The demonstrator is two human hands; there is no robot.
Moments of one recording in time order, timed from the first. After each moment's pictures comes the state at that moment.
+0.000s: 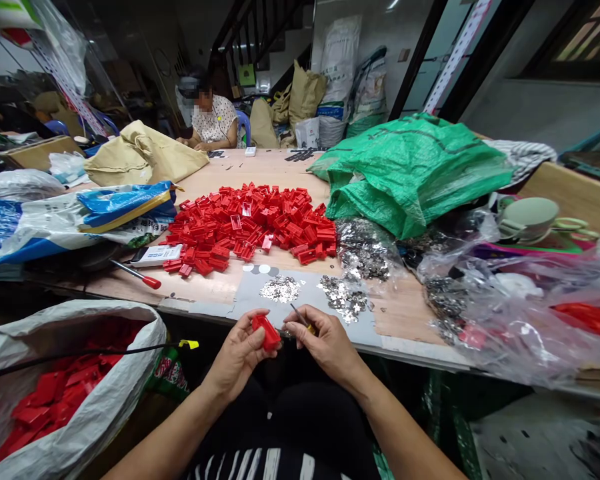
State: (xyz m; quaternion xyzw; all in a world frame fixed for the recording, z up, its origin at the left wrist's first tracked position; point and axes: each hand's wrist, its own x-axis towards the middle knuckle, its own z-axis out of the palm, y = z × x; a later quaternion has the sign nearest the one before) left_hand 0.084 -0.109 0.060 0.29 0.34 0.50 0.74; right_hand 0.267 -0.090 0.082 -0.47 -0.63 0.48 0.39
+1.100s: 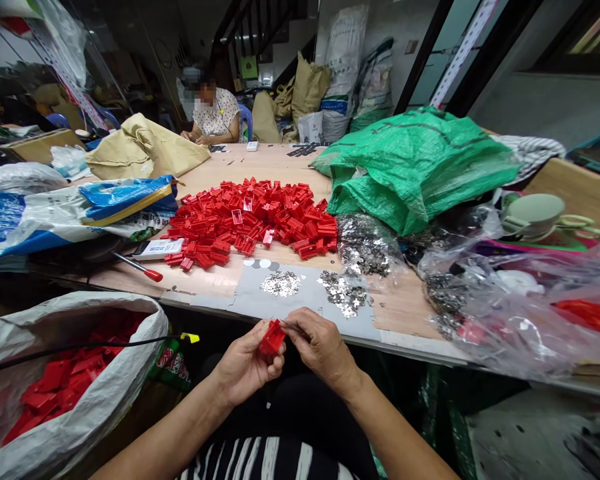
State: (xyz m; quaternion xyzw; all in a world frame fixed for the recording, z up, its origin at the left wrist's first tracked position) left_hand 0.092 -0.116 0.055 0.12 0.28 0.39 0.87; right_hand 0.261 -0.099 0.066 -0.40 -0.79 0.24 0.41
